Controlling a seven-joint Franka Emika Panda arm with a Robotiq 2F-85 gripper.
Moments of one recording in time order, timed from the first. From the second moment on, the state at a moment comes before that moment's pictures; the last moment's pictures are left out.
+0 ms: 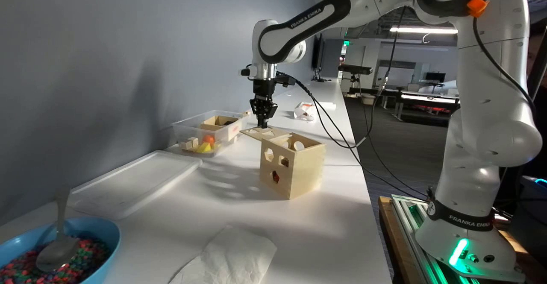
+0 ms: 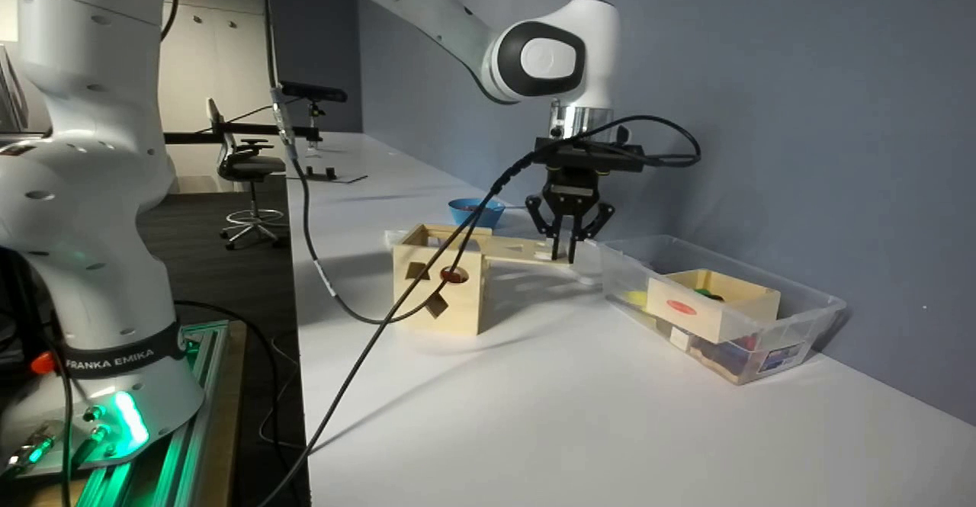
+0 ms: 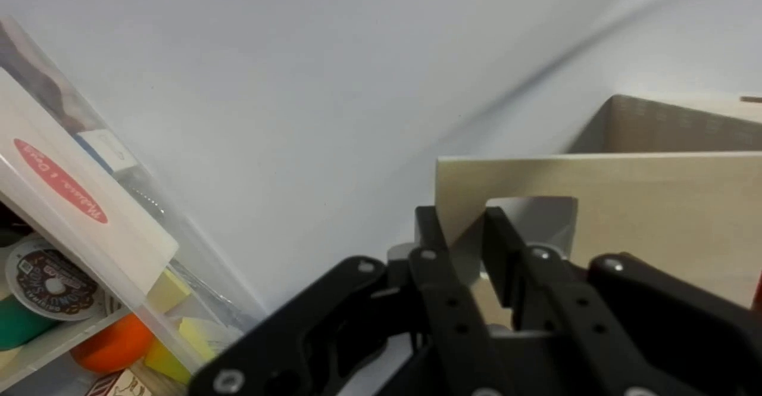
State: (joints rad) arm -0.18 0.21 -0.08 -1.86 -0.03 2.08 -1.21
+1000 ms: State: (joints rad) arm -0.16 0.21 -0.08 -1.86 -0.04 2.12 -1.17
